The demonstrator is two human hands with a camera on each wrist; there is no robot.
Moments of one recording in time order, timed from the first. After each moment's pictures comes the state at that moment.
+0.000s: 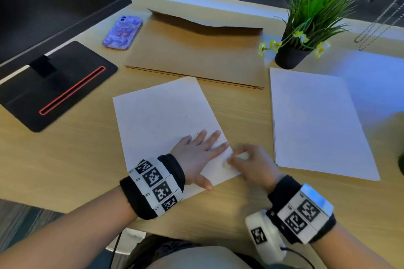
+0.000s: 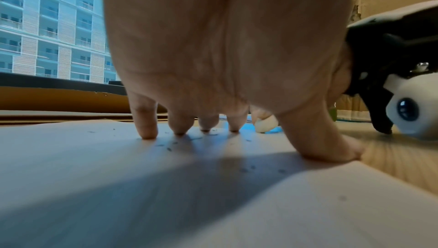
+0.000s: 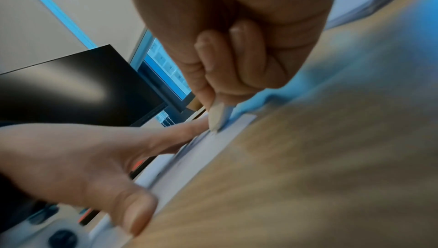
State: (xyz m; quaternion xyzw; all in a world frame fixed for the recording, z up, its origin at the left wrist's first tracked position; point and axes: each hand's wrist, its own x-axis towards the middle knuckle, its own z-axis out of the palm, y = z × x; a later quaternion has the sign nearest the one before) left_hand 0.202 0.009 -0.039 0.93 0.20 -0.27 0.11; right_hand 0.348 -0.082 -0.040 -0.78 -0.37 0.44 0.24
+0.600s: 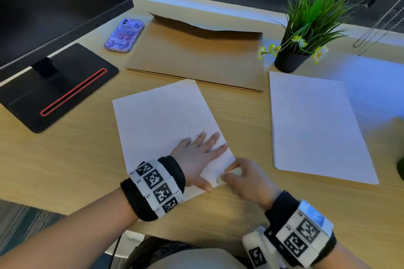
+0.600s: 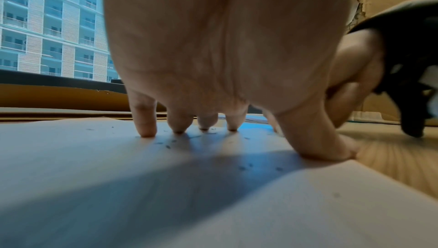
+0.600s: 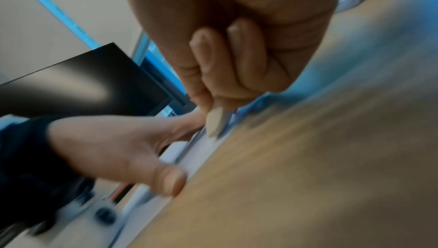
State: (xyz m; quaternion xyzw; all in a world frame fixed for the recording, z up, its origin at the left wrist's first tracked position) left_hand 0.203 0.008 -0.042 0.93 0.21 -0.27 0.12; right_hand 0.331 -0.097 -0.035 -0.75 -0.38 0.51 0.21
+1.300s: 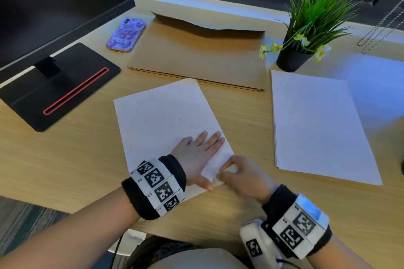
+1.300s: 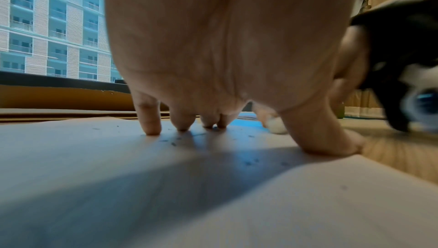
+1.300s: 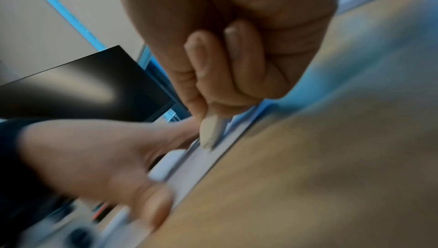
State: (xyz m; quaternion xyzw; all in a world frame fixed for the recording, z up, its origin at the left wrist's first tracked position) left_hand 0.202 0.006 -0.037 0.93 0.23 -0.26 0.12; right_hand 0.328 -0.088 -0.030 -0.73 -0.39 0.53 0.19
